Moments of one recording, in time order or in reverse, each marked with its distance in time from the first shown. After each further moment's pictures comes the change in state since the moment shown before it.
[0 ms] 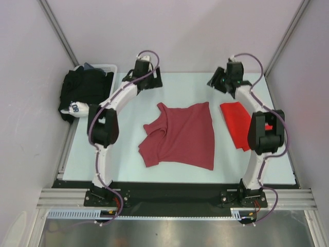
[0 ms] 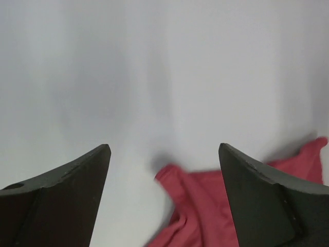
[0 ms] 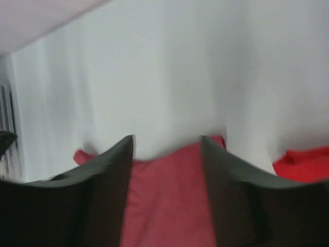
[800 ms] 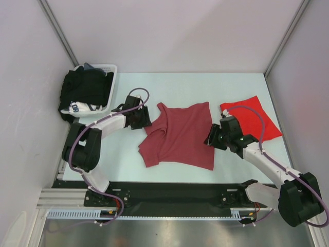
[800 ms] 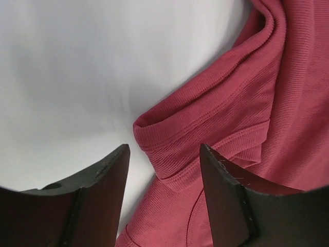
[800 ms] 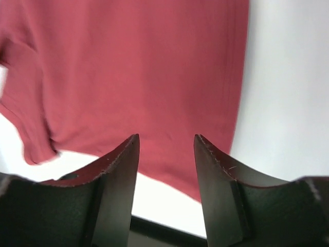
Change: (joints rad) left arm -0.005 -0.519 -0.945 0.093 0.076 -0.126; right arm 0.264 -0.884 -1.033 -0.104 0.061 0.093
